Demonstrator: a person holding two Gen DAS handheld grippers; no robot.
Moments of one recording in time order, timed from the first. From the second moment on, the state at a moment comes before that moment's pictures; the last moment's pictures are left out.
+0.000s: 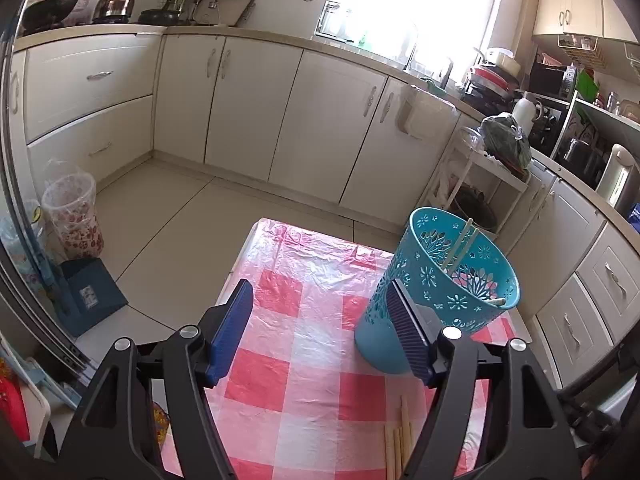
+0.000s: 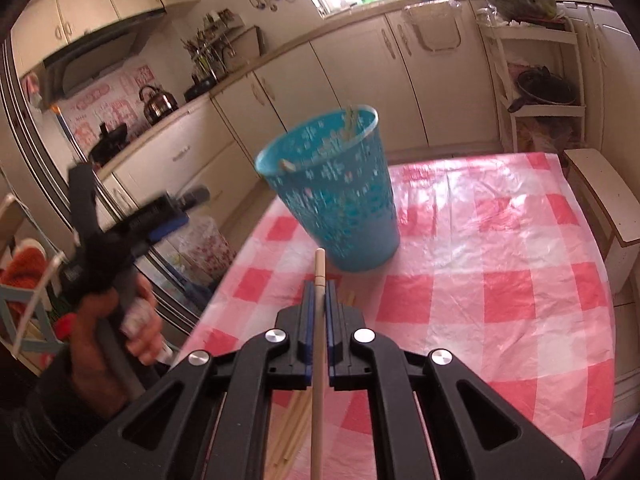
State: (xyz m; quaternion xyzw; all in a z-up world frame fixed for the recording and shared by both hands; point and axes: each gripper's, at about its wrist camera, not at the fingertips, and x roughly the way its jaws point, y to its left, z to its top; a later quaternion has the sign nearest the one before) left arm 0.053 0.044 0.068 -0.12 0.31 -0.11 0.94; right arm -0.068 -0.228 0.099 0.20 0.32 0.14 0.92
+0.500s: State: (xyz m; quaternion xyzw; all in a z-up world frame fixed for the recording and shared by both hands) left arm 0.058 0.047 0.064 -0.14 0.32 -0.12 0.93; right arm 0.082 -0.204 0.190 0.19 0.08 0.06 0.98
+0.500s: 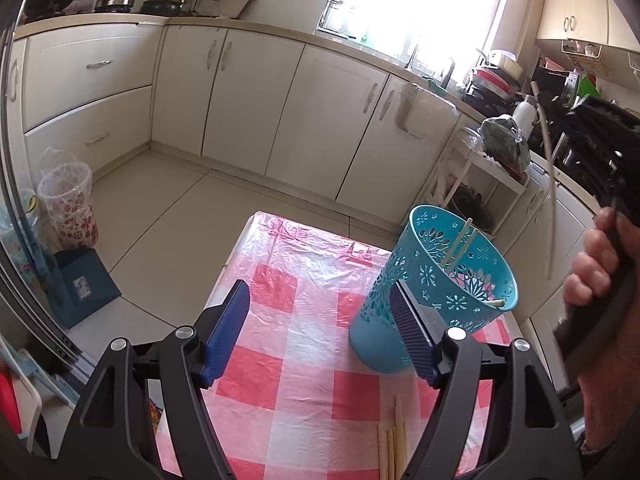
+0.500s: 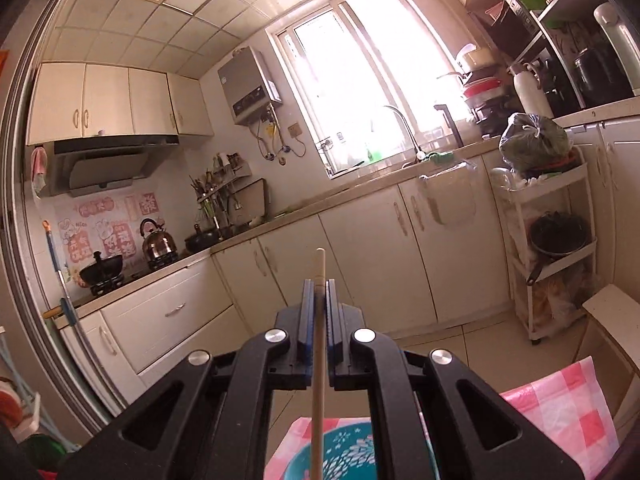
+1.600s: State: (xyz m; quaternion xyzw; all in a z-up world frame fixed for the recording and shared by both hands) left arm -0.011 0.053 0.056 -0.12 0.32 -0.06 0.94; right arm -0.073 -0.204 0.030 0.15 0.34 0.04 0.93
